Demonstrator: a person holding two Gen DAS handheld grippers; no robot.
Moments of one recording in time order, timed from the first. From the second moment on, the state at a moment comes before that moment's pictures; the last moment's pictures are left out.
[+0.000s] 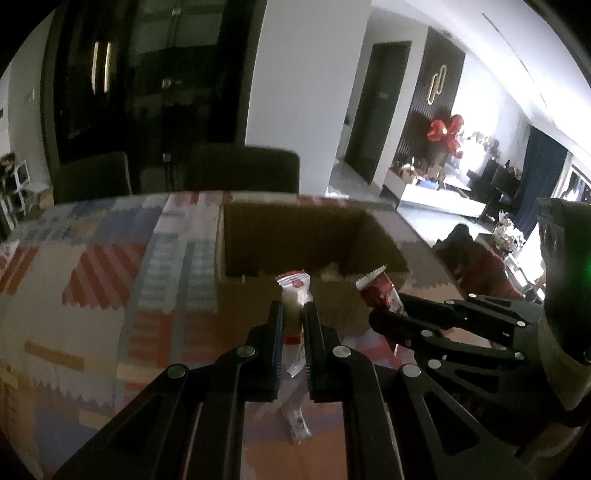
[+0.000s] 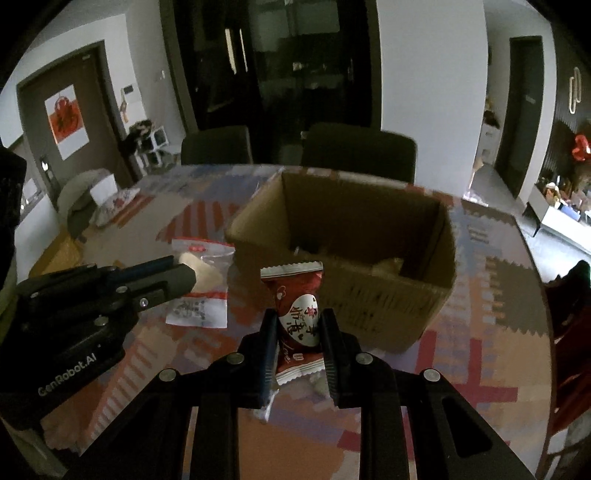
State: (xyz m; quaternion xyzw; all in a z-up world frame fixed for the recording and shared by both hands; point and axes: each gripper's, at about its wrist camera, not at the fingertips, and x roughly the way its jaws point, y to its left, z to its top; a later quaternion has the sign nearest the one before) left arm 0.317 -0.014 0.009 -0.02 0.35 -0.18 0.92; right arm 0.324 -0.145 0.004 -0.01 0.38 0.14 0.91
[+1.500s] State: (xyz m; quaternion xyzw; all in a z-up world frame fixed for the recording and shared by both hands) left arm 0.414 -0.058 0.022 0.03 0.35 -0.18 0.92; right arm 0.412 -0.182 0.023 0.00 0.36 0.06 0.93
